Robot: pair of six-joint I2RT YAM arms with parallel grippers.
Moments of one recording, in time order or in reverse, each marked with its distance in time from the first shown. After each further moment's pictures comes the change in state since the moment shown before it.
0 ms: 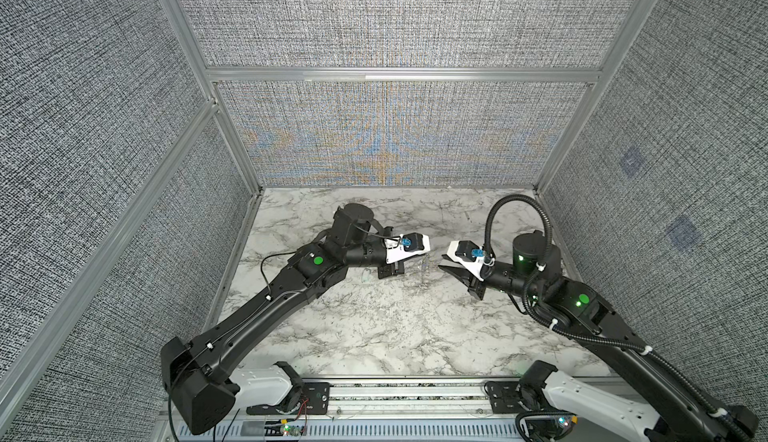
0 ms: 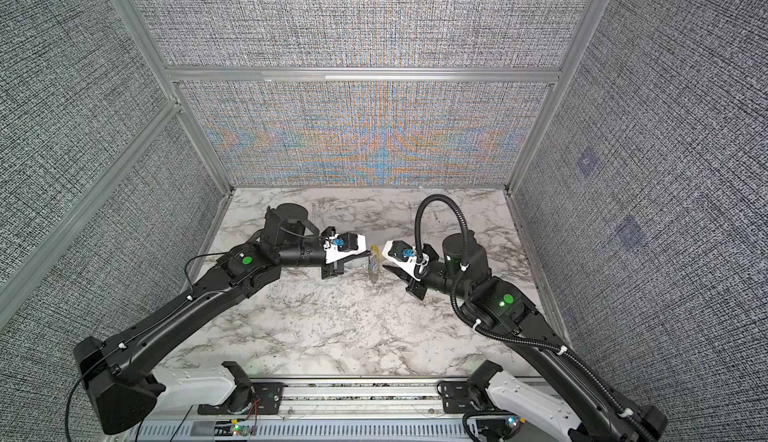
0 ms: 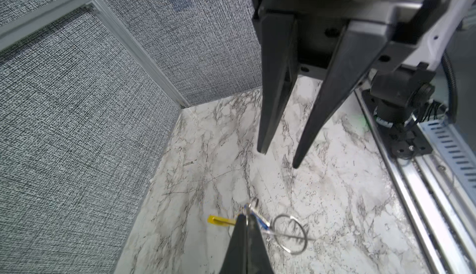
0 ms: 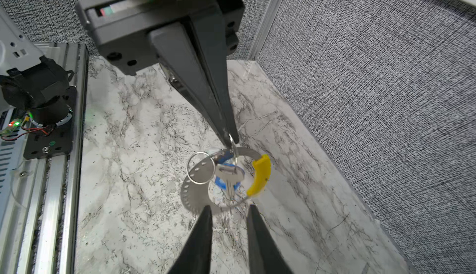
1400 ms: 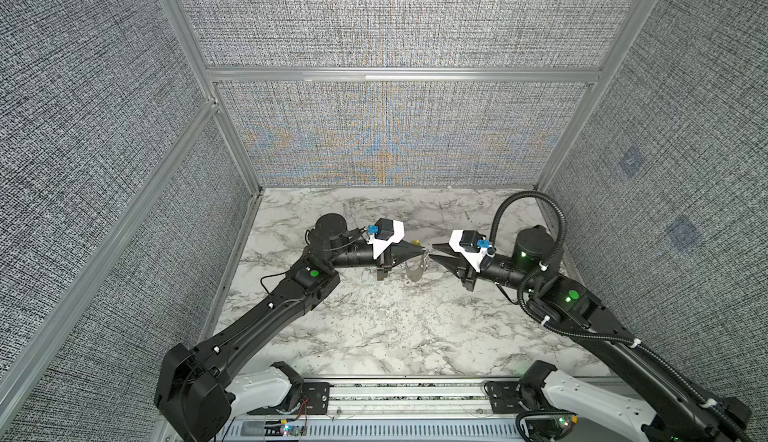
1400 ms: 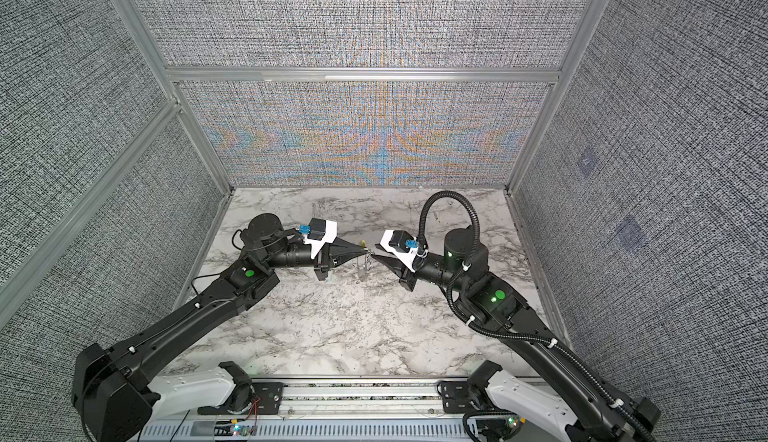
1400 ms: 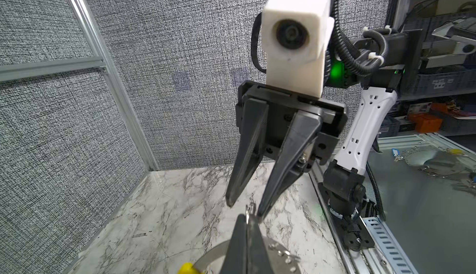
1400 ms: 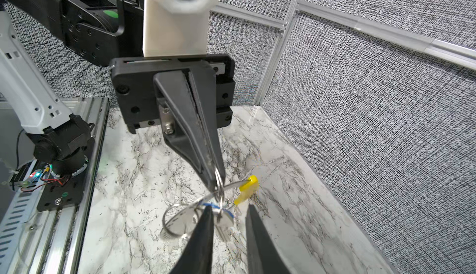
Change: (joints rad) left arm 0.078 -0.050 -0.243 0.617 0.307 -0.478; right arm -0.001 0.044 -0.020 0.245 -0.138 0.113
